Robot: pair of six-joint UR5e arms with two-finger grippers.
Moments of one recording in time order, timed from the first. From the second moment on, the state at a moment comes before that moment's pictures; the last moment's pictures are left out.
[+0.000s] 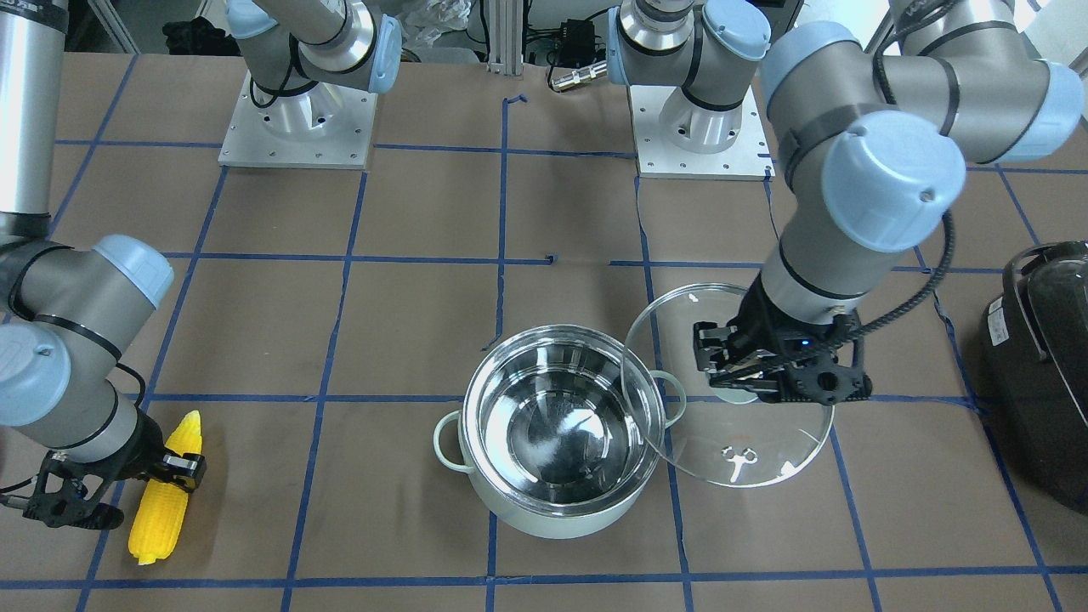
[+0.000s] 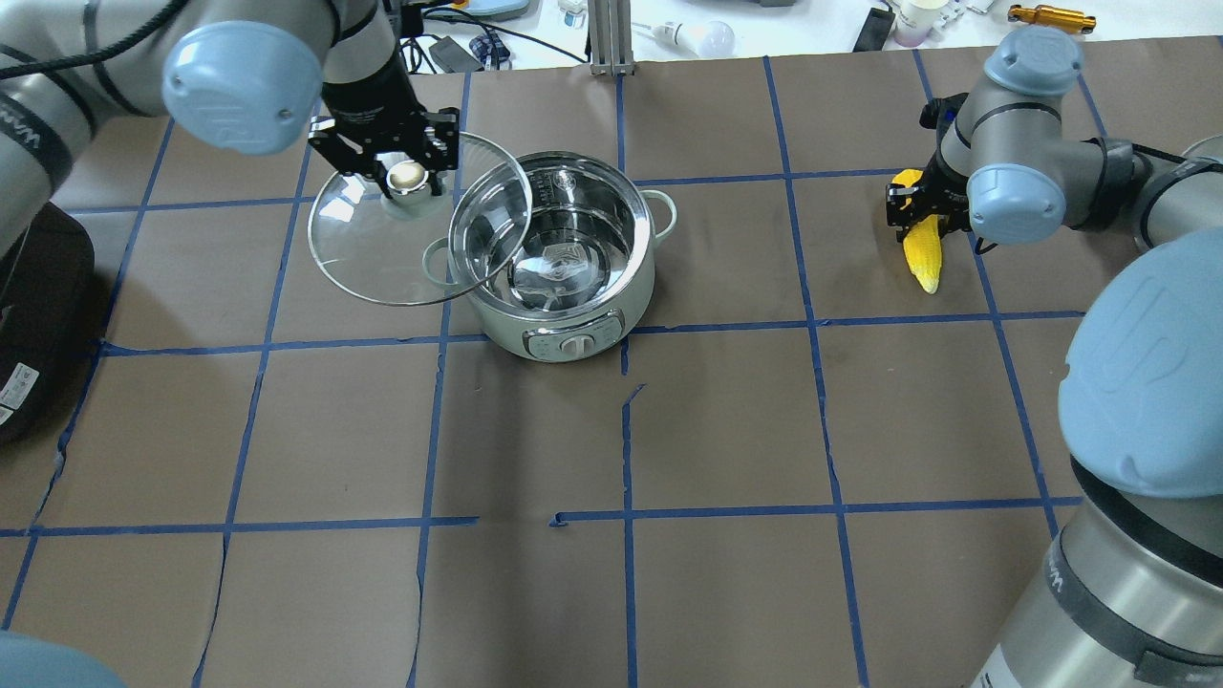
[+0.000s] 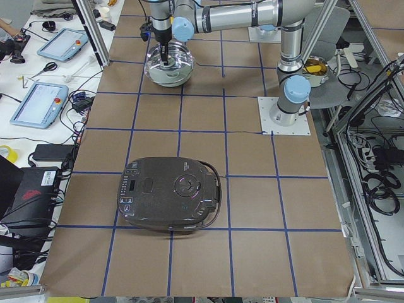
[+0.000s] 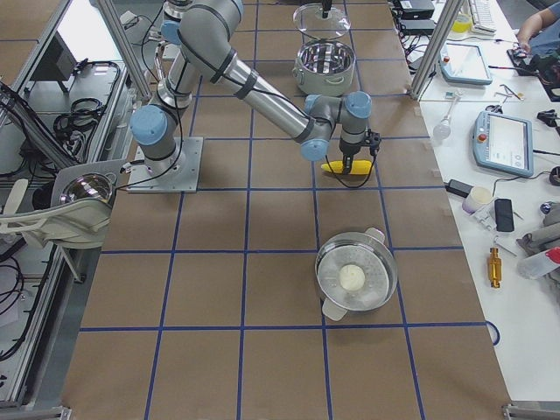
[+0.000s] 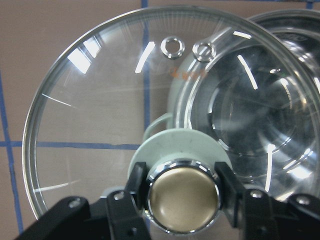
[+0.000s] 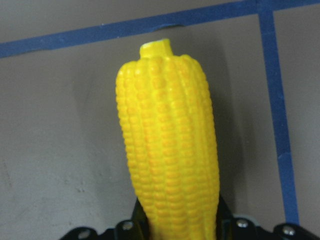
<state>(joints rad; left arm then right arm) -1.52 -1.87 -1.47 -1.38 1.60 0.03 1.33 -1.00 1.63 -2.29 -1.58 -0.08</state>
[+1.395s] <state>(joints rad) -1.18 -1.96 -1.77 -0.97 1.59 0.38 1.99 -1.02 1.24 -1.93 -1.60 0.51</state>
